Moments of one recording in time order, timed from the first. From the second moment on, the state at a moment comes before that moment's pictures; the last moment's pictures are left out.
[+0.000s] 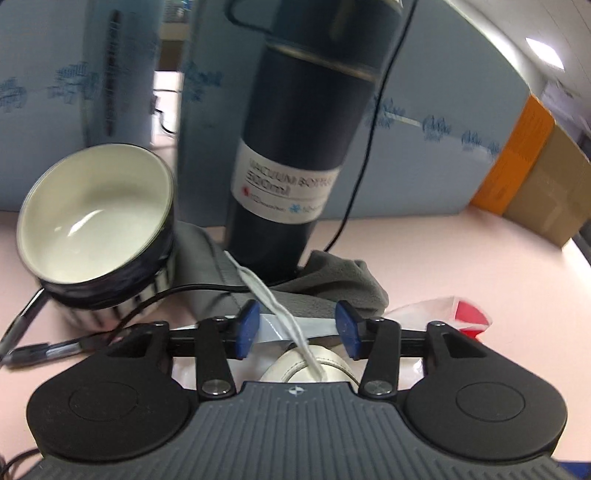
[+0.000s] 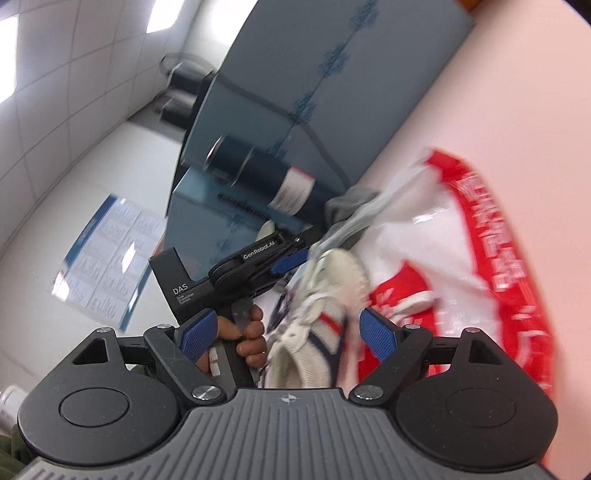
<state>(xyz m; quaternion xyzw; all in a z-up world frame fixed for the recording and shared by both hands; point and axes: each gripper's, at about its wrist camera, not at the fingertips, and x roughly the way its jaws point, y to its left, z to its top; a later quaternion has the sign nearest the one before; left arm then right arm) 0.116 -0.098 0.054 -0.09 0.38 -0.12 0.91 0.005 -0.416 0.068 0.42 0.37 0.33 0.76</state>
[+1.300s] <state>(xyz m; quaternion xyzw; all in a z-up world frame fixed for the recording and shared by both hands) 0.024 -0.044 0.078 0.01 0.35 -0.33 0.88 -0.003 -0.404 0.072 0.42 0.36 0.32 0.77</state>
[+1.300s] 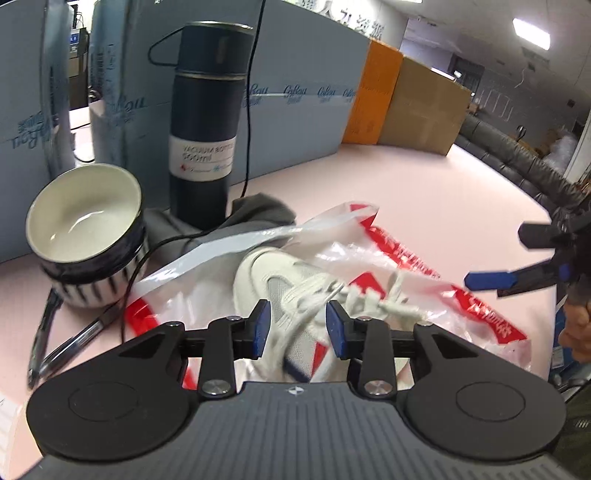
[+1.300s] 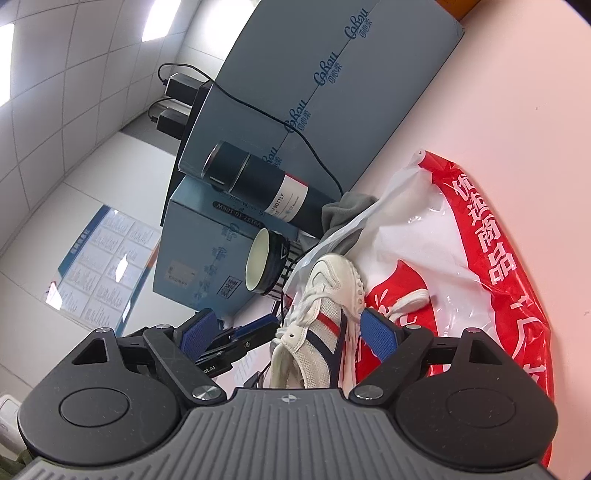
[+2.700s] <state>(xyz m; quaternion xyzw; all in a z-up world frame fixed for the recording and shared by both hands) 0.034 -0.018 0.060 -0.03 0.32 -0.34 0.89 -0.008 -0.326 0.095 0.20 0.34 0.31 0.86</state>
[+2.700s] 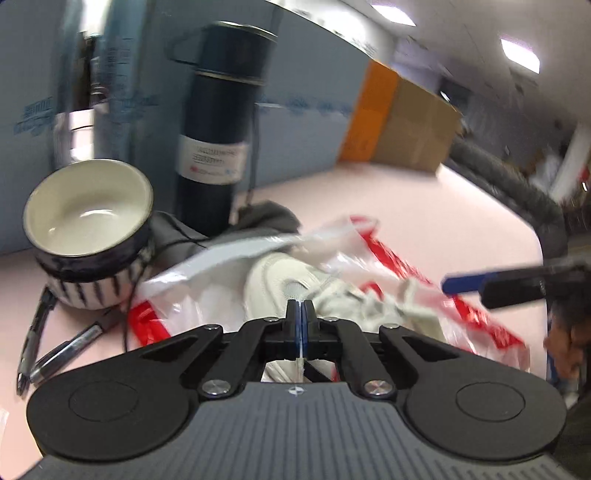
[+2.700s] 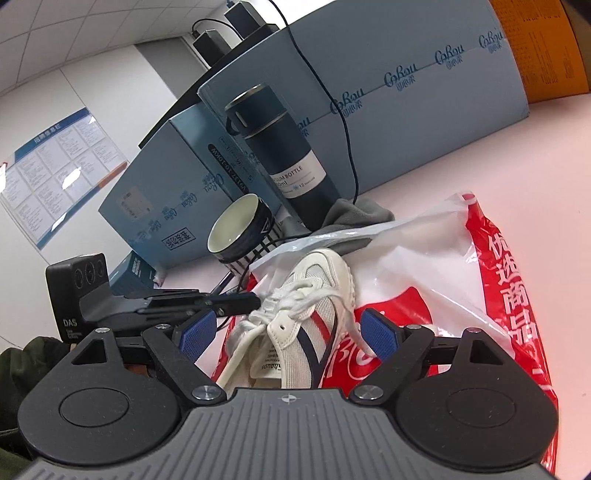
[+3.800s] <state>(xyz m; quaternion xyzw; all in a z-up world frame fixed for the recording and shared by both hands) 0.015 -0.011 0.077 -0.10 0.28 -0.33 0.90 -0.024 -0.302 0.097 0.07 0.32 0.31 0.89</state>
